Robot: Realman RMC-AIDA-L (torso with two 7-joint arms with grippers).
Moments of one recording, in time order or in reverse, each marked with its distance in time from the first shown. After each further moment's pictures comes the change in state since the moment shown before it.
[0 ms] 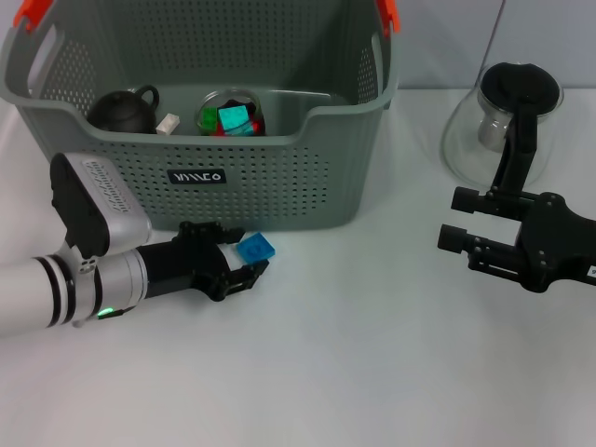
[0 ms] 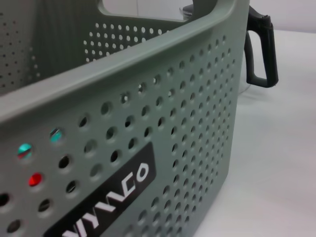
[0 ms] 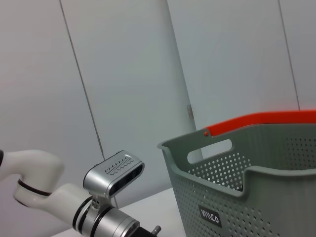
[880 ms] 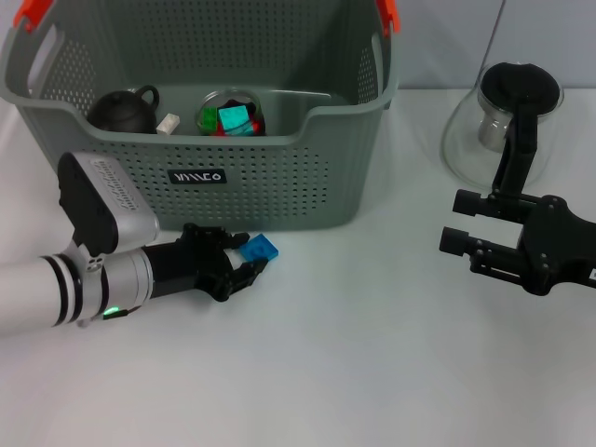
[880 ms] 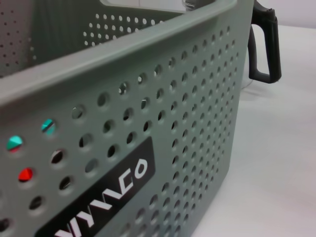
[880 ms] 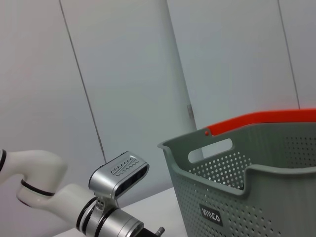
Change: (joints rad) left arm -0.009 -0.002 0.023 -0.010 -0.006 -0.029 -0.025; right arm -0.006 0.000 0.000 0.000 0.000 -0.005 0.002
